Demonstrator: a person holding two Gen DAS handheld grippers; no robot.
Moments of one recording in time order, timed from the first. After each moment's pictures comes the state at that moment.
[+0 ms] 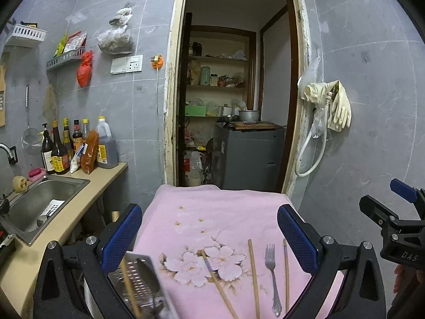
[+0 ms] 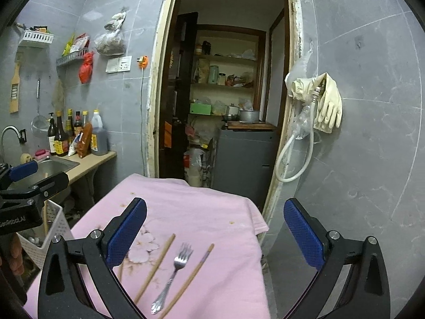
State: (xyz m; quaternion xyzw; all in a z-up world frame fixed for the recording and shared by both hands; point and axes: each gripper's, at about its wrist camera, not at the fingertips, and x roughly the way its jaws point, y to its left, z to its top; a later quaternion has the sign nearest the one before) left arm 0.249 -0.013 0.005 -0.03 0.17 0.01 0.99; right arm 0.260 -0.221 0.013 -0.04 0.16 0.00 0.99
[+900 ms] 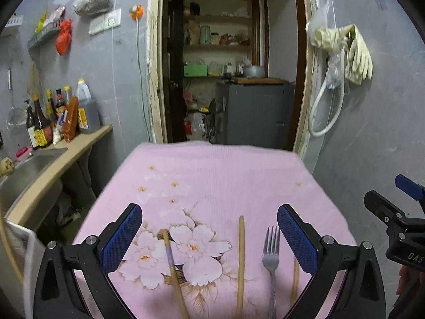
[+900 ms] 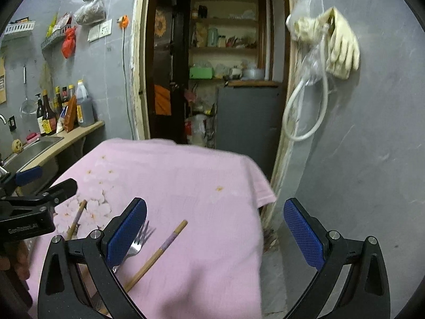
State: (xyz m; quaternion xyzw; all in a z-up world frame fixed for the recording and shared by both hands) left arm 0.361 -0.081 -0.098 -0.01 0.27 0.03 0.96; right arm 0.369 -0.284 -0.110 -0.01 0.25 0.03 0.97
